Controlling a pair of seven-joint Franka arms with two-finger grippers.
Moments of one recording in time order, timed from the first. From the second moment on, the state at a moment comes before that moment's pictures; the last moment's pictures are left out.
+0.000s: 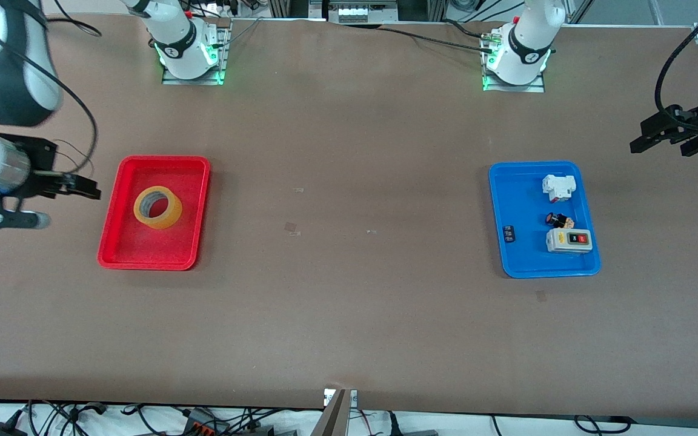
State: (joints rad) left arm 0.04 0.01 0.01 -1.56 -0.02 1.51 0.09; right arm -0.01 0.21 0.00 -1.56 -0.07 1.62 0.02
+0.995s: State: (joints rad) left arm 0.04 0.01 0.01 -1.57 -0.02 1.51 0.09; right arm 0.01 0.25 -0.01 -1.39 0.00 1.64 0.02
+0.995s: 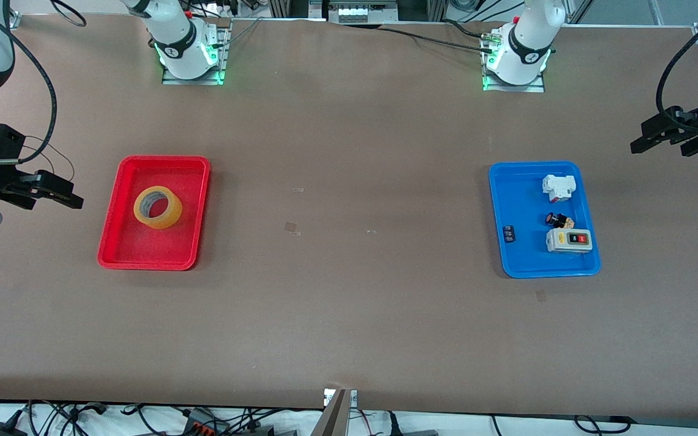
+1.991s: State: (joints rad) left arm 0.04 0.01 0.01 -1.57 -0.02 1.51 0.09; right arm 0.00 -0.02 -0.02 -1.71 0.00 1.68 -0.03
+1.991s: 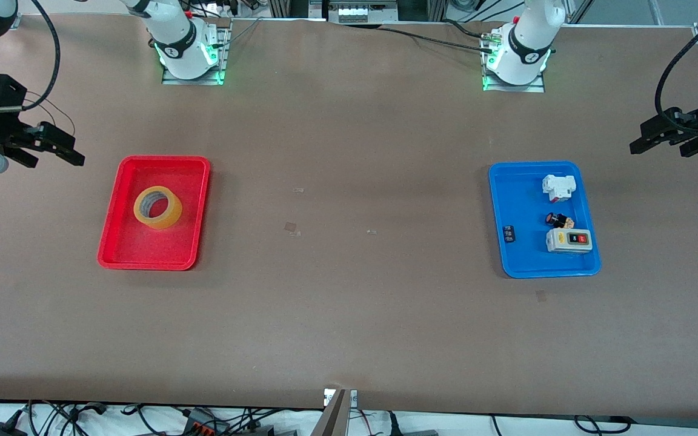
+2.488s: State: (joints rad) left arm 0.04 0.02 0.01 -1.57 -0.02 1.51 0.09; right arm -0.01 -0.02 -0.02 -1.71 0.00 1.68 -0.03
